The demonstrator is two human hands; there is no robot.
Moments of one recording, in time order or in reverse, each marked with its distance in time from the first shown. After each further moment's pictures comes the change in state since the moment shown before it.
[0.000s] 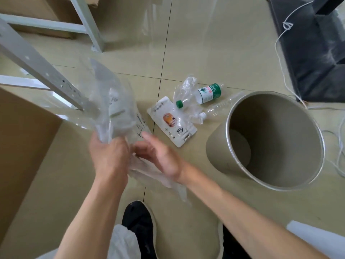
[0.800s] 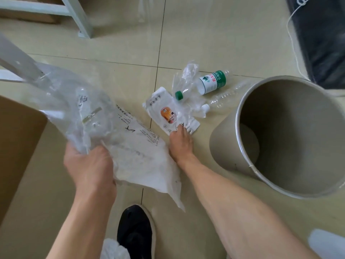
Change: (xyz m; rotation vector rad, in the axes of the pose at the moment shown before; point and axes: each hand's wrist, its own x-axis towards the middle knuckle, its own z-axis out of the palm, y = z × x) left_hand 0.018 -0.029 0.000 -0.086 0.115 -0.038; right_hand 0.065 0.080 -0.125 -1.621 0.757 0.212
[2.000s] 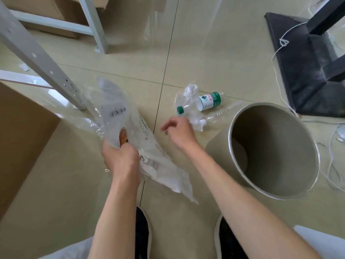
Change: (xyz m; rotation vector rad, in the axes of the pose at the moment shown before) left_hand 0.007 -0.006 0.014 -0.049 0.025 -0.059; right_hand -0.019 -0.038 -0.123 0.963 -0.063 0.175
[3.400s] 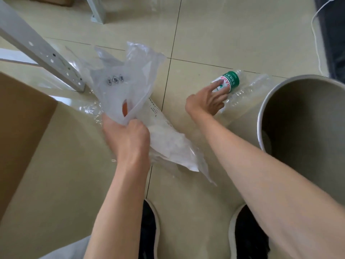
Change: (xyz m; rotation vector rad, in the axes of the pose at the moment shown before) left_hand 0.005 0.001 0.029 0.034 -0.066 0.103; right_hand 0.100 0.041 0.007 -0.415 0.555 0.299
